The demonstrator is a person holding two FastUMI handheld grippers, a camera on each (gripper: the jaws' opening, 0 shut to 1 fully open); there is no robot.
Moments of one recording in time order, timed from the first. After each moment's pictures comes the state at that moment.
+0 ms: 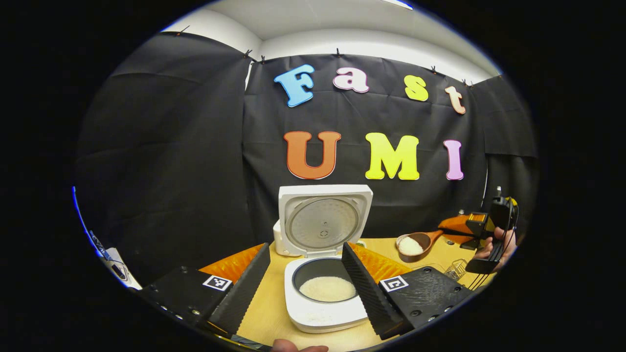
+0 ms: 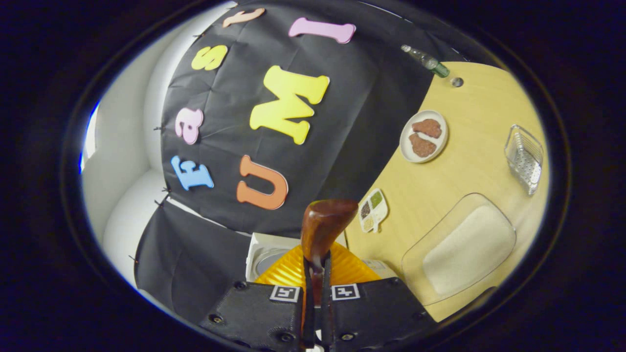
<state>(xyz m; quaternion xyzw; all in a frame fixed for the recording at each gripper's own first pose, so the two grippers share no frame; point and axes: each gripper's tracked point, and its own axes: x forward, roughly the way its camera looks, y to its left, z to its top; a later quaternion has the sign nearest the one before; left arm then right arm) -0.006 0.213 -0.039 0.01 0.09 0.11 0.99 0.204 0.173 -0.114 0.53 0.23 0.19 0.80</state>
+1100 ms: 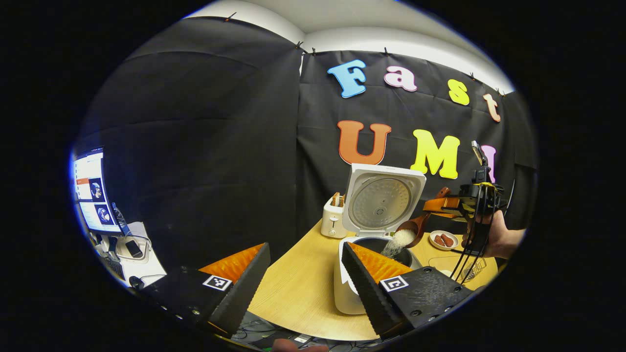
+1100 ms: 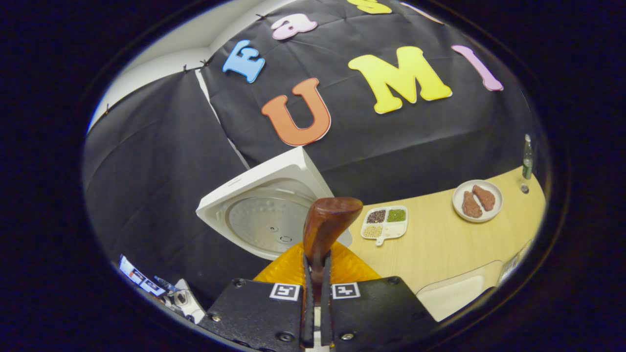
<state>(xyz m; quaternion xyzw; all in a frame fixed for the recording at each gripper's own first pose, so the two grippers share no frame) -0.088 0.300 -0.079 -0.04 0.11 0.22 0.97 0.228 0.325 -0.133 0.15 0.23 0.26 0.93</state>
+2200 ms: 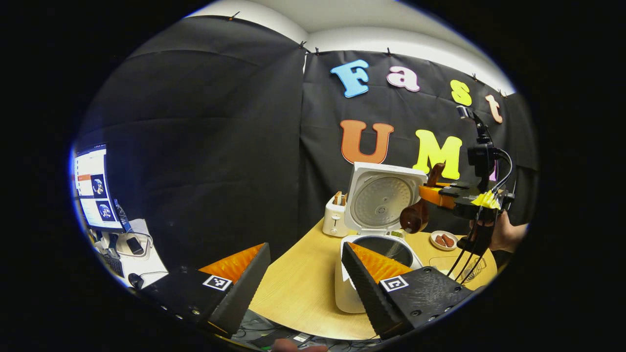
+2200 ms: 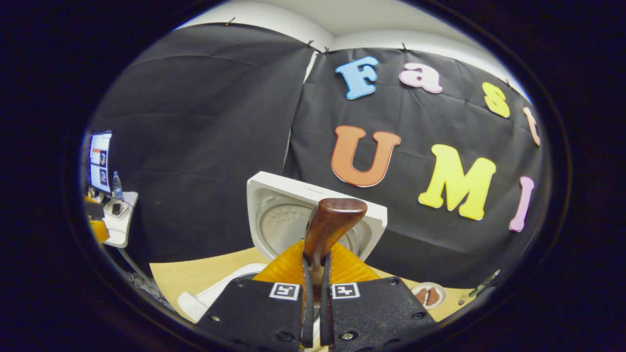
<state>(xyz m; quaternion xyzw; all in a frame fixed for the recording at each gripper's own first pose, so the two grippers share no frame) -0.088 0.295 -0.087 -0.05 0.11 0.22 0.97 0.182 0.370 -0.084 -0.16 0.04 0.33 0.93</state>
